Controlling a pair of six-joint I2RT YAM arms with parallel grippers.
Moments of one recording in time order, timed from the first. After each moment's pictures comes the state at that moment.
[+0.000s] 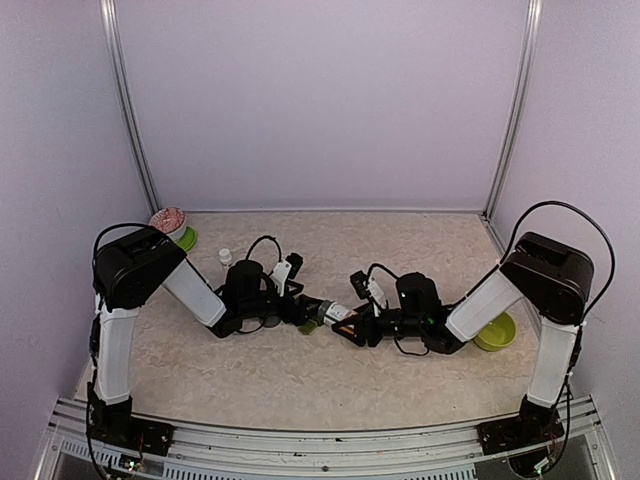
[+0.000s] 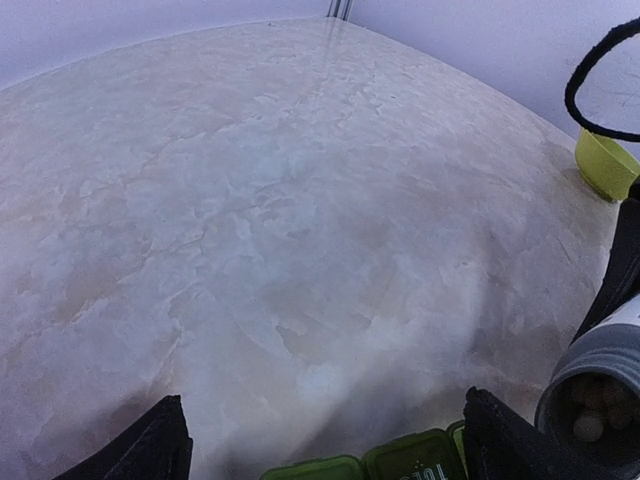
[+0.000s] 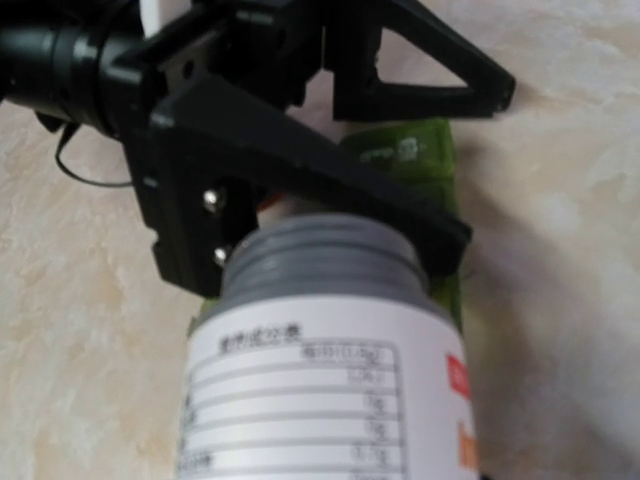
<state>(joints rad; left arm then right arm) -0.67 2.17 0.89 0.93 0.33 -0.11 0.78 1.91 0.66 0.85 -0.38 0.25</state>
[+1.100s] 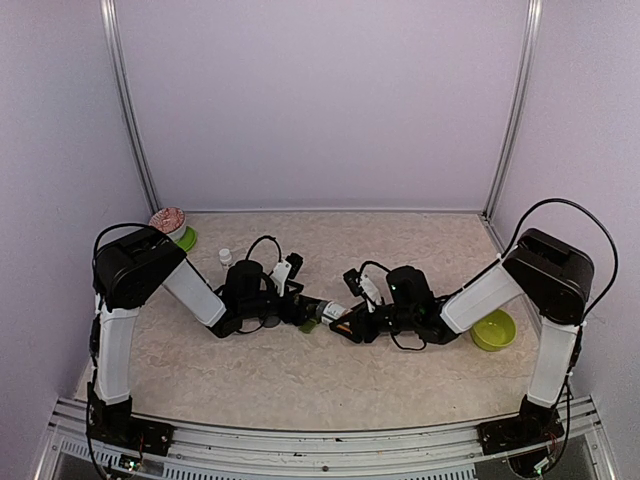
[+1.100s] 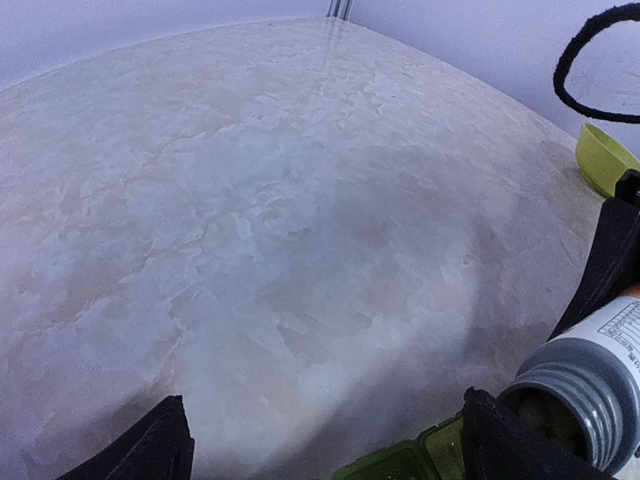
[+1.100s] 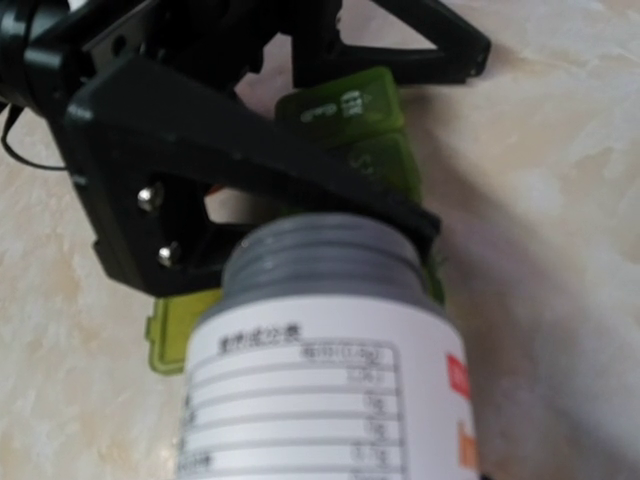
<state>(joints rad) -0.67 2.17 0.89 0.93 0.33 -0.11 0.78 1.91 0.75 0.65 -0.36 0.23</state>
